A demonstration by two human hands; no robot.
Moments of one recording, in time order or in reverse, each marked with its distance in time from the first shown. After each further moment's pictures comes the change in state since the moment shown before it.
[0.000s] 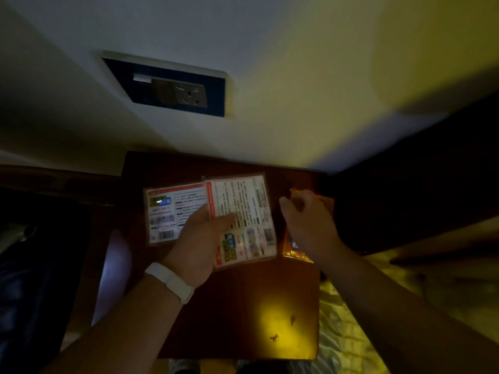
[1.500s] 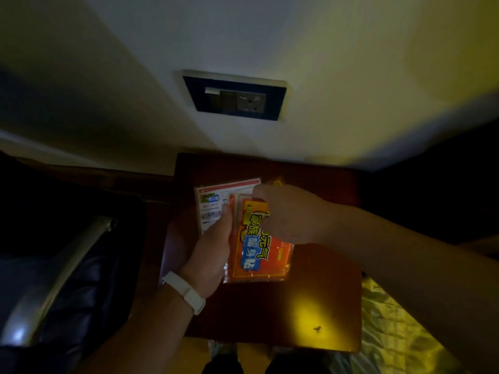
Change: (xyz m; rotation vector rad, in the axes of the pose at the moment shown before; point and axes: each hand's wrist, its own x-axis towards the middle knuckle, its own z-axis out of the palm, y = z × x) left_hand -0.028 0.006 -0.058 -0.005 -0.017 0.060; right_hand -0.030 -0.106 0.027 -0.533 -0.600 -0.586
